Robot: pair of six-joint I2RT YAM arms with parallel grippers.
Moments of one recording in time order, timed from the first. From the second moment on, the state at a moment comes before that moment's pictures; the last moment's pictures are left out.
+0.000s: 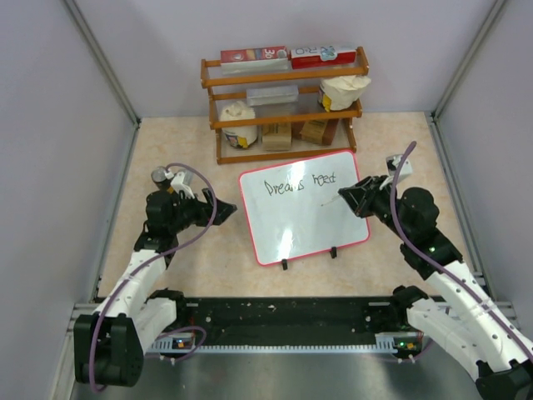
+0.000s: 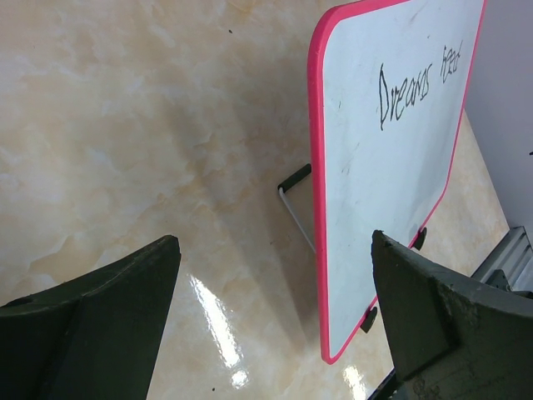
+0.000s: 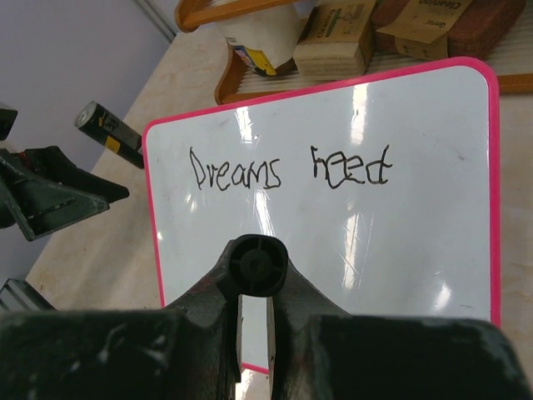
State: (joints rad) left arm -0.06 0.93 0.44 0.13 0.61 -0.46; right arm 0.43 0.69 0.66 -0.11 -0.13 0.45
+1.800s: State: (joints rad) left arm -0.12 1.60 0.73 0.45 1.09 -0.39; right arm 0.43 0.69 0.66 -0.15 -0.13 0.44
